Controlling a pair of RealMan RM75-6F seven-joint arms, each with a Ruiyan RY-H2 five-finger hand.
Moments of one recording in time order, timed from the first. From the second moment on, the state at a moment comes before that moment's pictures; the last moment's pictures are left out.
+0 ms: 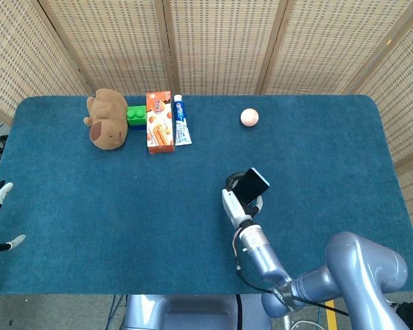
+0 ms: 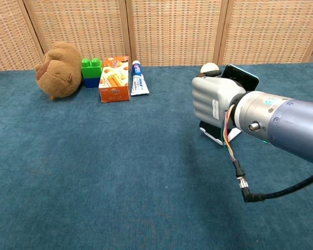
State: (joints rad) left arm -0.12 -1.00 -0.03 -1.61 1.46 1.39 -0.11; right arm 1.27 -1.67 -0.15 -1.71 -0.49 1.39 -2.08
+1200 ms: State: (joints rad) left arm -0.12 -1.00 -0.03 -1.61 1.46 1.39 -0.12; right arm 1.22 -1.50 -0.17 -1.93 -0.61 1.49 -1.92
